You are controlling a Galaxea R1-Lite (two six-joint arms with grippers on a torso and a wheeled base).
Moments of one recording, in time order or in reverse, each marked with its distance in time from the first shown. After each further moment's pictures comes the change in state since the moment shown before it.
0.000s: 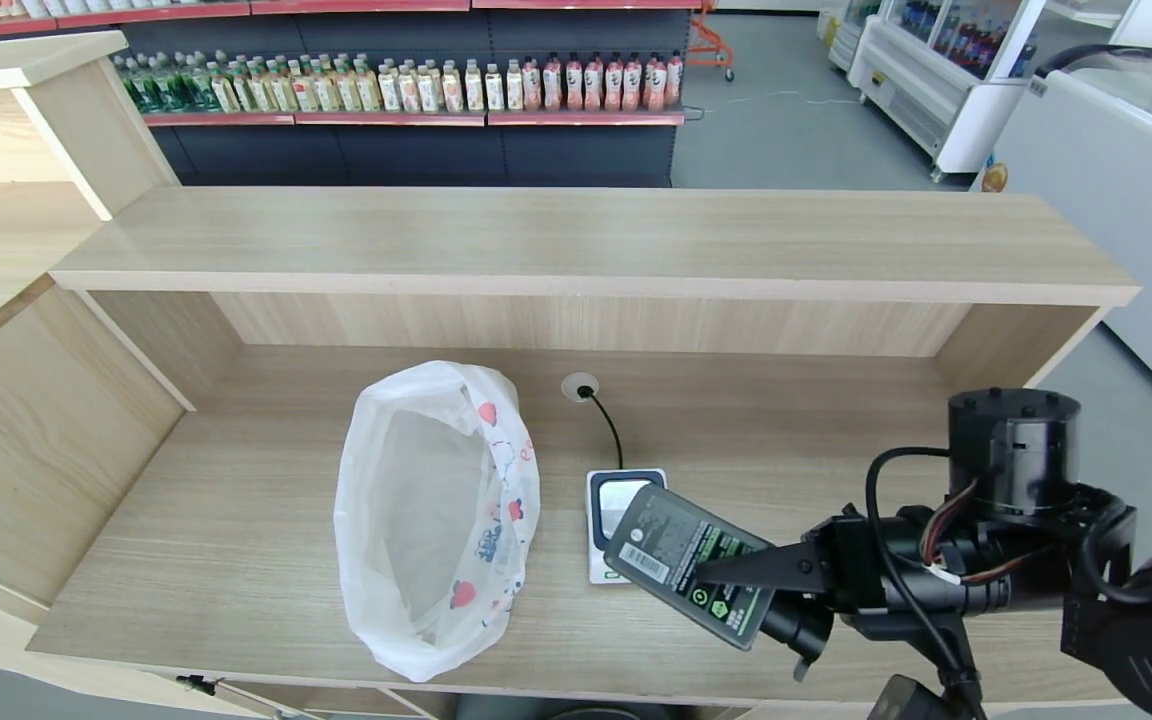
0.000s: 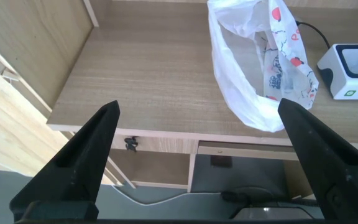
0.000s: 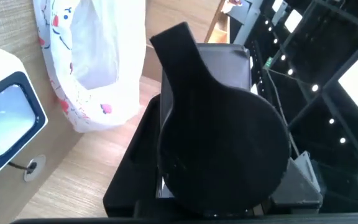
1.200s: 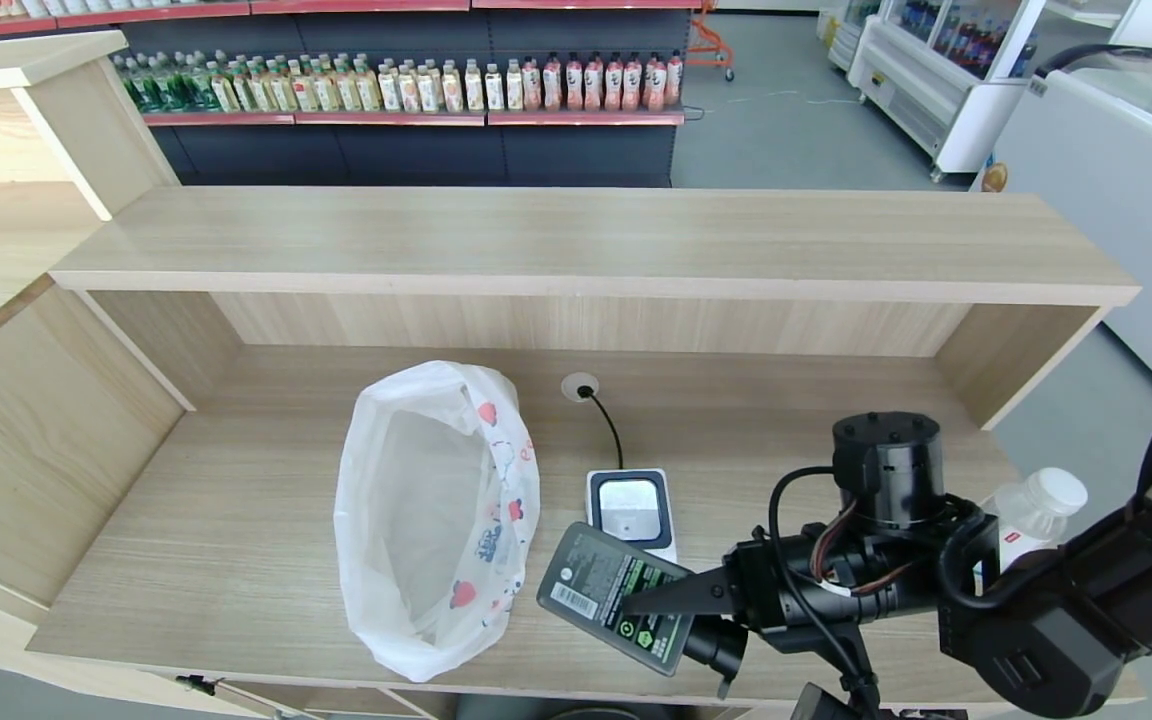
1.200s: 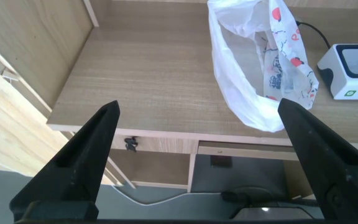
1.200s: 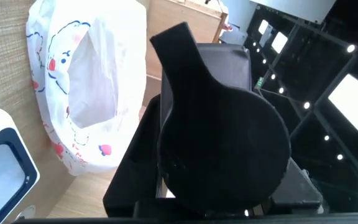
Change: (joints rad) left arm 0.000 0.000 0.000 0.000 0.000 0.000; right arm 0.105 0.187 -0.086 -0.076 0.005 0.006
